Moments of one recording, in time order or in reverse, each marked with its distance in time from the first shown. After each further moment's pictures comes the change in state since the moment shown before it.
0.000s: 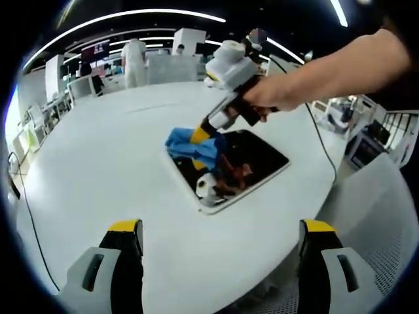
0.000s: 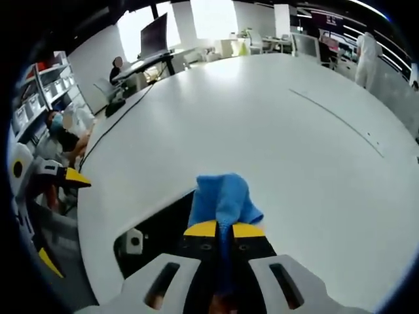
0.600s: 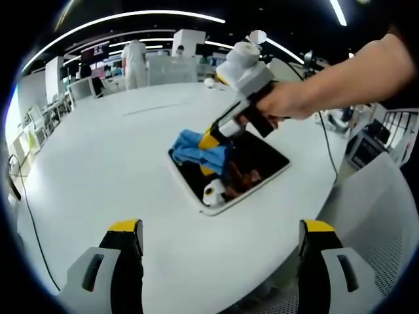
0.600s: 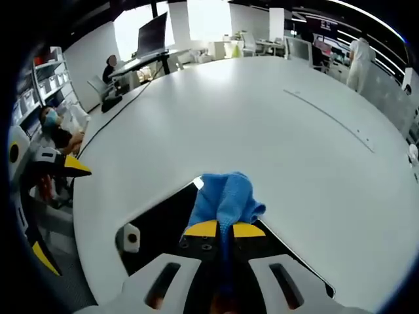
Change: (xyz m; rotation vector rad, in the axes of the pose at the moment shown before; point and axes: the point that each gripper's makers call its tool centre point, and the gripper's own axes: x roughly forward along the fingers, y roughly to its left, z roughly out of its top) left arm 0.000 0.001 0.003 0.008 -0.005 0.005; right arm -0.010 0.013 -0.016 -0.012 -0.013 -0.071
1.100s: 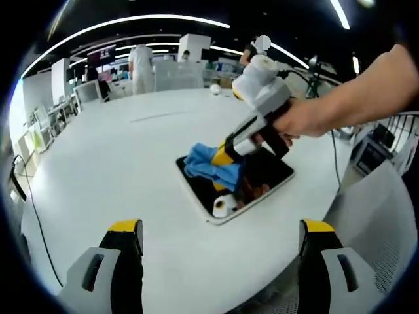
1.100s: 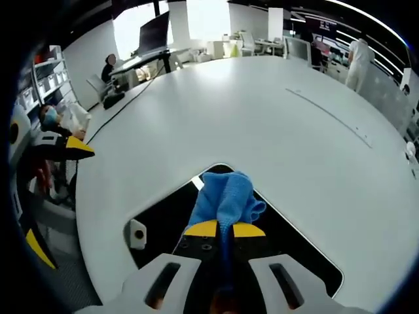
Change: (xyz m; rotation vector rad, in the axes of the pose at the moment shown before) left arm -0.011 0.008 0.021 -0.002 -0.026 0.054; right arm -0.008 0.013 -0.010 0.003 0.002 -0.018
